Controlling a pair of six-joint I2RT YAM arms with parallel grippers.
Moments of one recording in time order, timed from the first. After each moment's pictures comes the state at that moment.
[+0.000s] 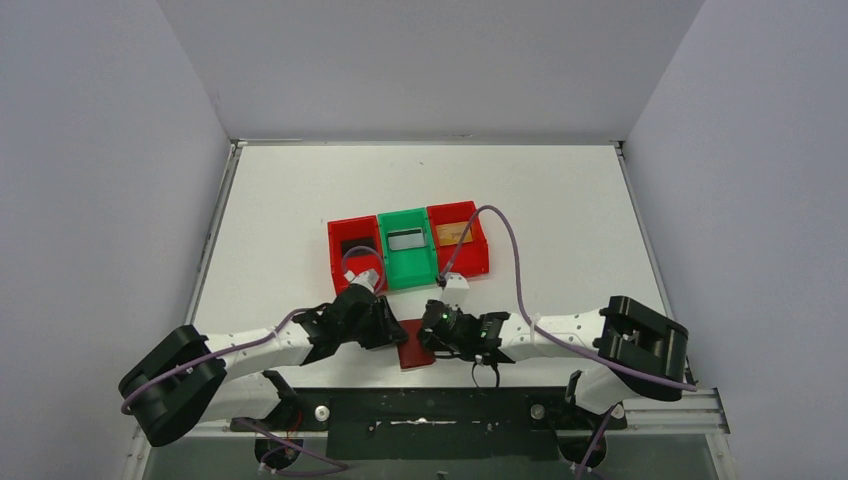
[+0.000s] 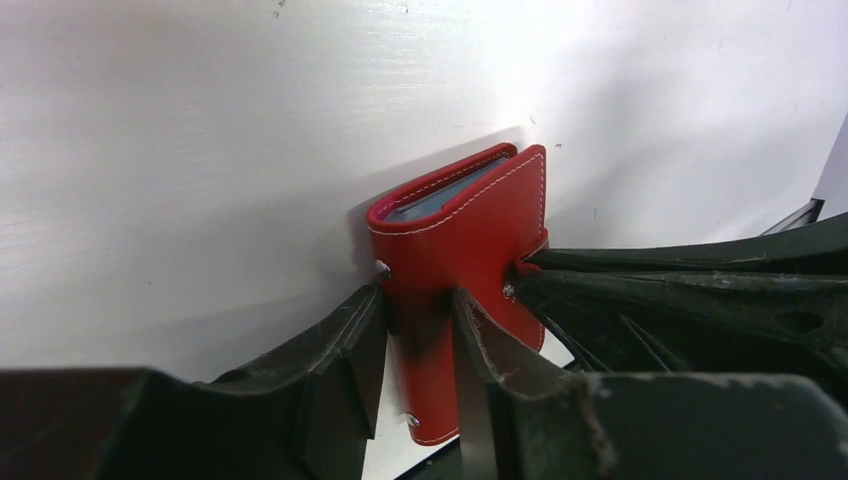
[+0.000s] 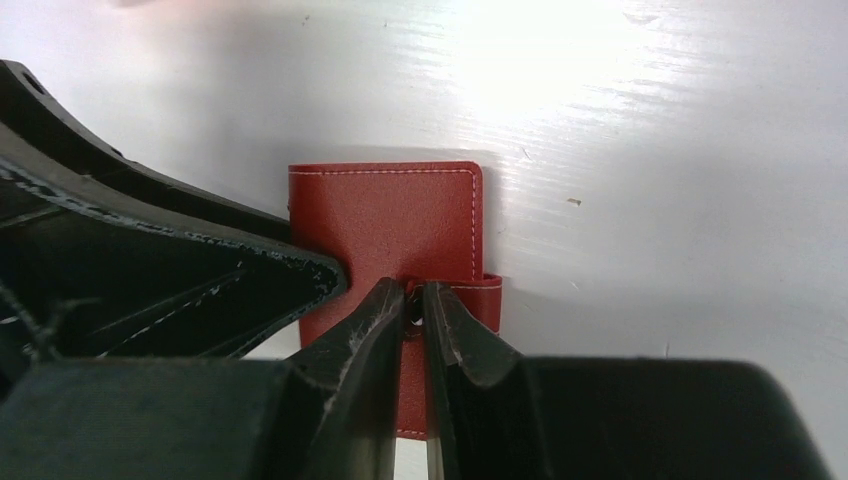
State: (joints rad) left arm -0.84 1.22 0.35 0.07 0.07 -1.03; right arm 1.17 1.47 0.65 -0.04 0.32 1.04
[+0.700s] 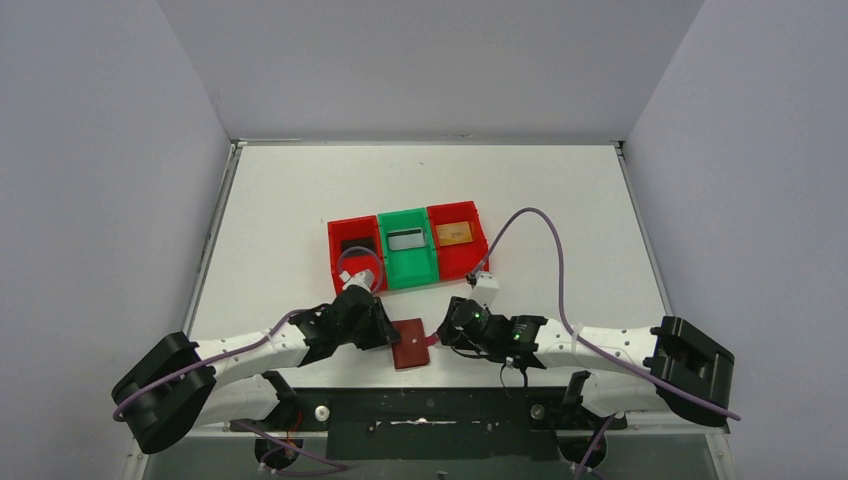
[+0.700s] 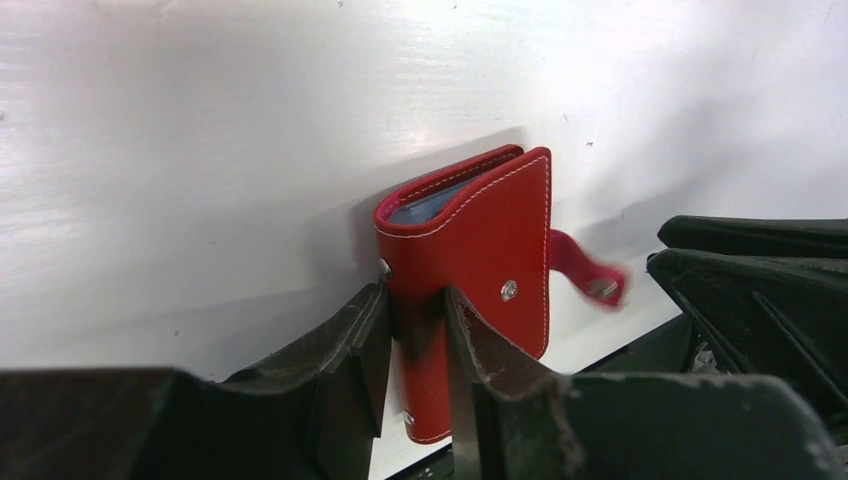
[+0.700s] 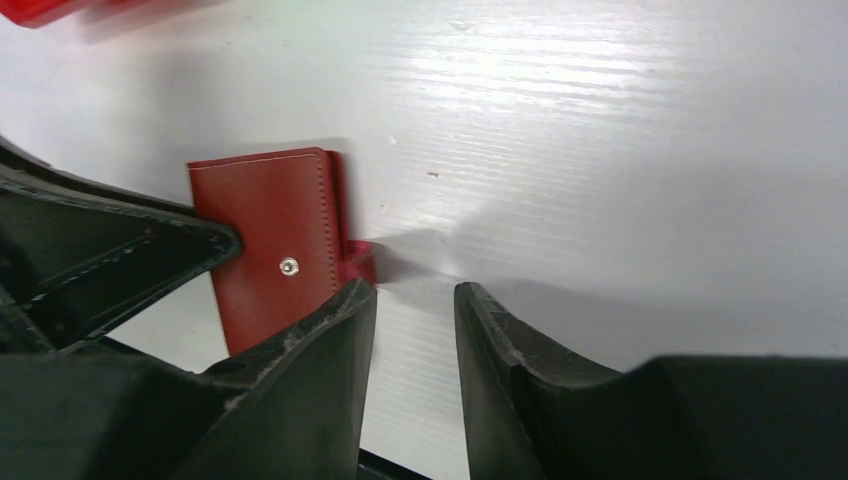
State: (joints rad) left arm -0.84 1.16 0.36 -0.04 0.00 -1.03; right arm 1.11 1.23 0.53 -0.16 0.34 1.03
